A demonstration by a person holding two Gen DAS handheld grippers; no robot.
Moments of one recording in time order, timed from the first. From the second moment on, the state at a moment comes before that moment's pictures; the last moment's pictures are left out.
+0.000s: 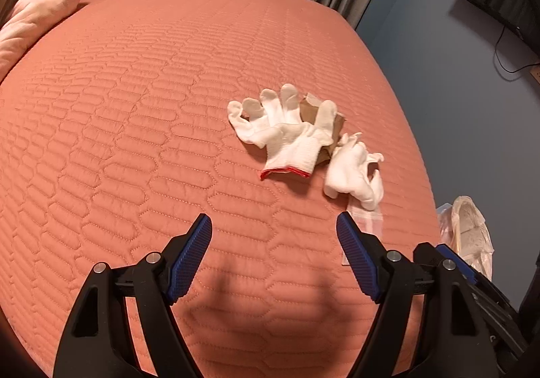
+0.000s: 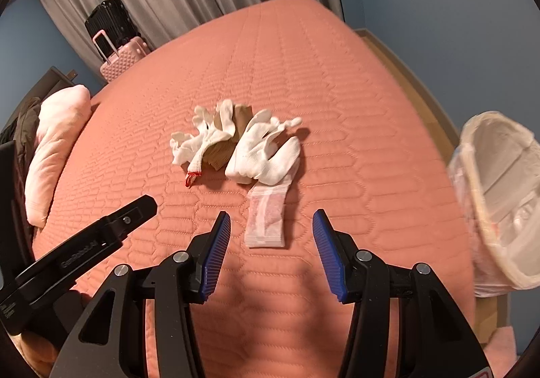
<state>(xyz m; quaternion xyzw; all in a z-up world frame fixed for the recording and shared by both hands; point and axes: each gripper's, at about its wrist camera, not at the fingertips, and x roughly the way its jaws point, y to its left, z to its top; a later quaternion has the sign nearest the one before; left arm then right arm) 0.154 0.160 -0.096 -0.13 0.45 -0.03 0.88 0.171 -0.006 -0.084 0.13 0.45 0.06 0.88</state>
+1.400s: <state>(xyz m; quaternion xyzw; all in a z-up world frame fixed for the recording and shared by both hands) 0.227 0.065 -0.132 -0.10 0.50 -0.09 0.86 0.177 -0.051 -0.125 0.17 0.47 0.04 0.86</state>
